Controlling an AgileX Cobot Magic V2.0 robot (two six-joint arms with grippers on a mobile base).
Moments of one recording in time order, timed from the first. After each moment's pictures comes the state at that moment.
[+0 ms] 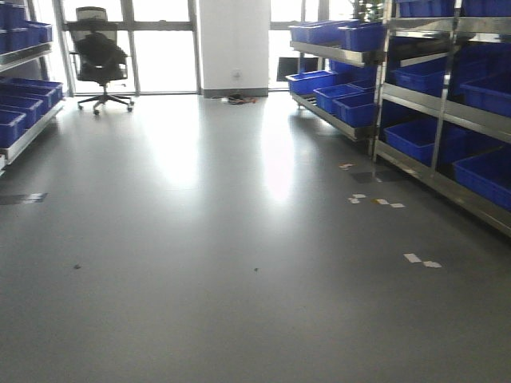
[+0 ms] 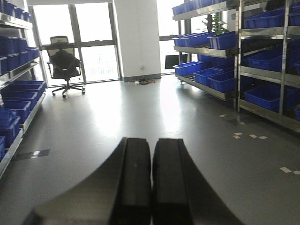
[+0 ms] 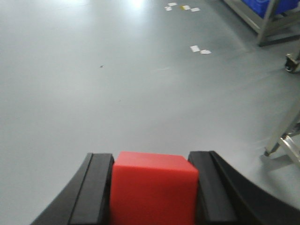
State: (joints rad) left arm -0.12 -0.01 0.01 -0.11 0.00 0.16; right arm 0.02 0.43 -0.56 -0.12 0.71 0.24
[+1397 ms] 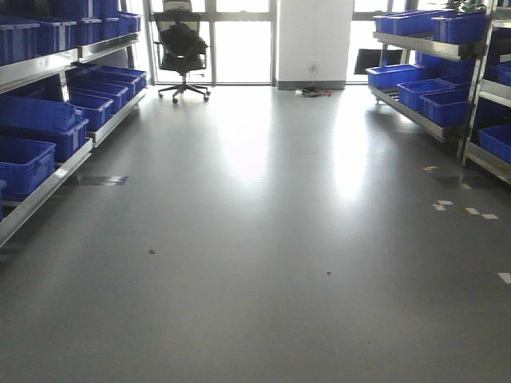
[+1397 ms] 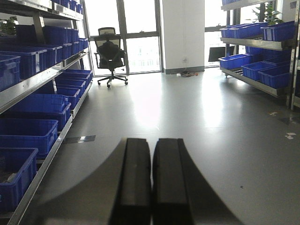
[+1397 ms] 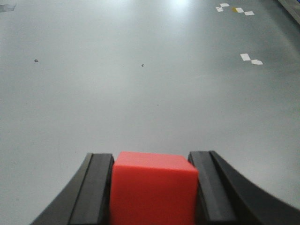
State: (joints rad) left arm -0.12 -0.01 0.01 -0.11 0.00 0.16; right arm 0.02 0.43 -0.56 -0.12 0.71 0.24
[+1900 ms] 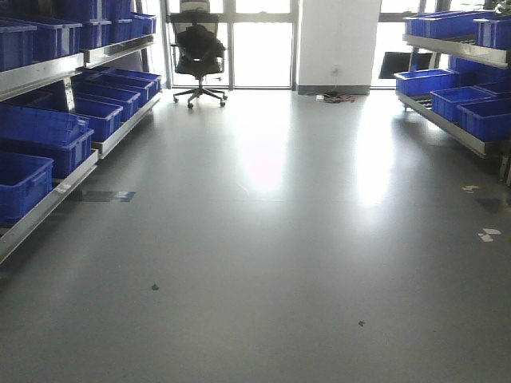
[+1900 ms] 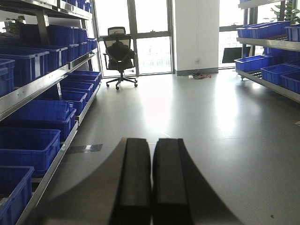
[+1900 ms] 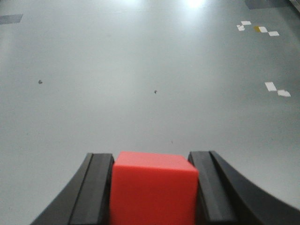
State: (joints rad) left arm -0.12 -0.01 0.01 -0.11 0.00 0.16; right arm 0.02 0.43 -0.56 -0.12 0.71 0.24
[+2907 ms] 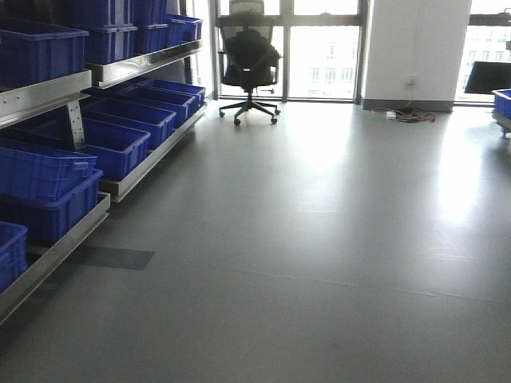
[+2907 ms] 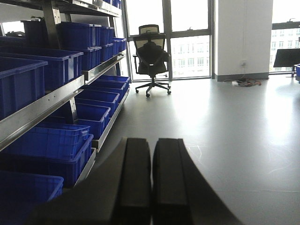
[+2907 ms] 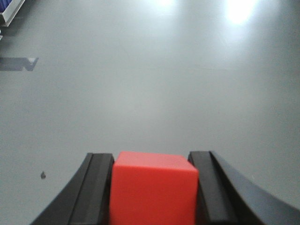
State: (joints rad) left arm -0.12 -0.01 0.01 -0.11 0.00 0.16; right arm 0.02 0.43 -0.56 -0.12 0.71 0.24
